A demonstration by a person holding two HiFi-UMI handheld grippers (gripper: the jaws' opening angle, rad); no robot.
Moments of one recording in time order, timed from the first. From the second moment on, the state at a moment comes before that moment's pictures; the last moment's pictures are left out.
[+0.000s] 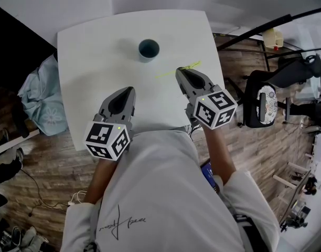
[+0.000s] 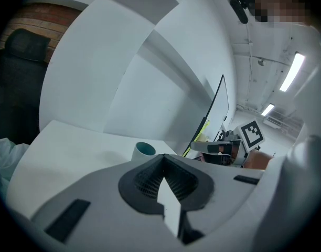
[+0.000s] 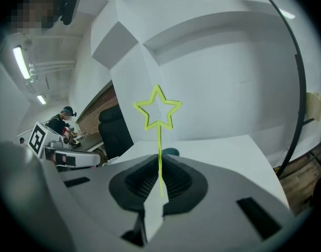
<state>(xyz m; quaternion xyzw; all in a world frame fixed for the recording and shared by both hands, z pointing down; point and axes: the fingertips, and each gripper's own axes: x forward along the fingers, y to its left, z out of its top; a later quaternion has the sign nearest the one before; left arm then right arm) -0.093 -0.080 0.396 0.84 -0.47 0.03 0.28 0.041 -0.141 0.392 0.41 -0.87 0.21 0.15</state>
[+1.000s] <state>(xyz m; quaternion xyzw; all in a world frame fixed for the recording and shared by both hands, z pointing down) -0.094 -0.086 0.403 0.83 -0.47 0.04 0.29 0.038 -0.115 0.428 0.39 -0.87 0.25 0.18</state>
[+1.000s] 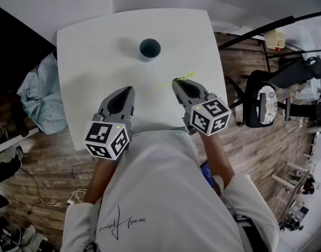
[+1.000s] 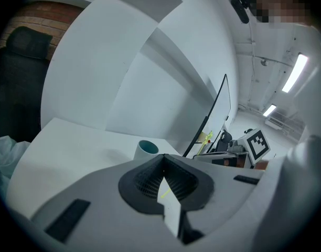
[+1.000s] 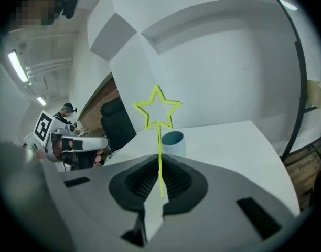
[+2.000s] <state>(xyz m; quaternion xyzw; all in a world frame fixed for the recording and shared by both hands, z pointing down) -0.094 -0.084 0.404 0.84 -0.47 0.05 0.29 0.039 -0.109 0.428 0.37 -0.87 0.25 0.20</state>
